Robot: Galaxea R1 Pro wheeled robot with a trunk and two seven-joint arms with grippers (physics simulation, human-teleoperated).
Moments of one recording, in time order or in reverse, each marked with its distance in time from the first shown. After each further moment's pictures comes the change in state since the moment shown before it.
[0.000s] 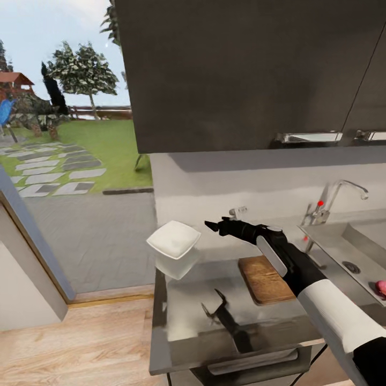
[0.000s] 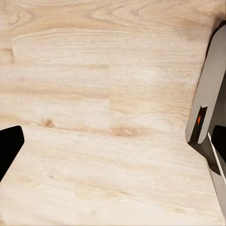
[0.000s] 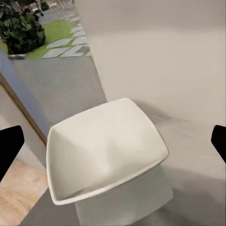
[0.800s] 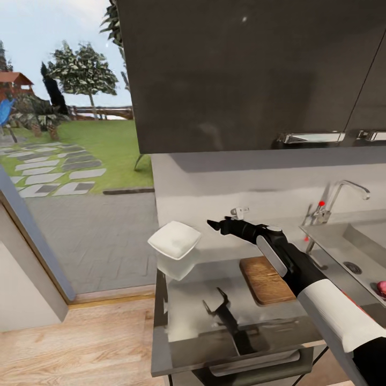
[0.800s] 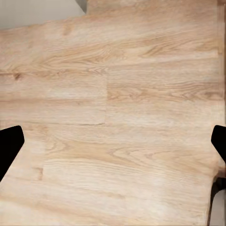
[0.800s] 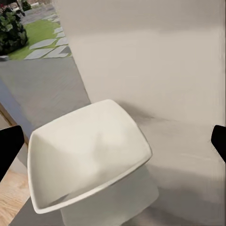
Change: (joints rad) left arm 0.000 0.035 0.064 -0.678 0.002 0.246 -0.005; right arm 0.000 0.001 -0.001 0.000 -0.001 0.001 -0.077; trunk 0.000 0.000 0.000
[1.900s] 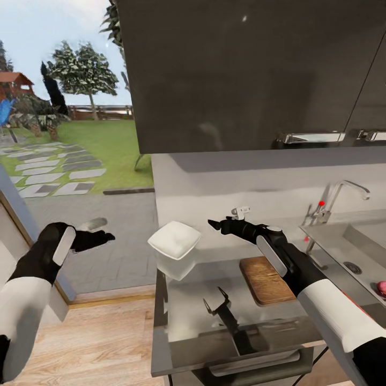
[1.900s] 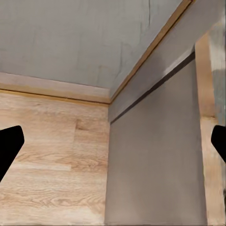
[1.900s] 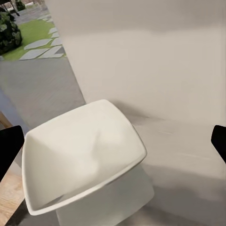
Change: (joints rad) left arm -1.144 0.040 -0.195 0.204 0.359 0.793 -0.051; right arm 0.000 0.000 0.000 0.000 0.000 0.000 -0.023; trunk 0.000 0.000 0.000
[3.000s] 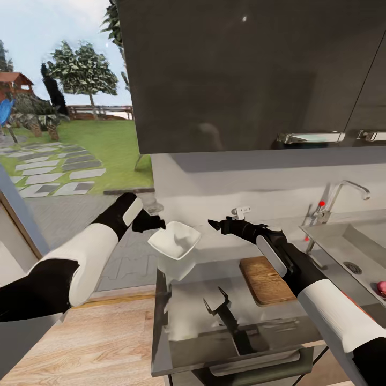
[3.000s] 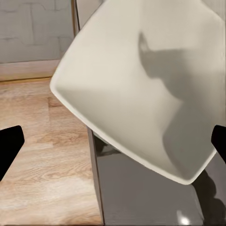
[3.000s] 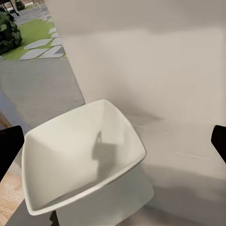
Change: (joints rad) left arm -0.390 -0.342 -0.159 0.506 -0.018 -0.001 0.181; right arm 0.000 0.000 0.000 0.000 0.000 0.000 -0.001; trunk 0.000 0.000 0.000
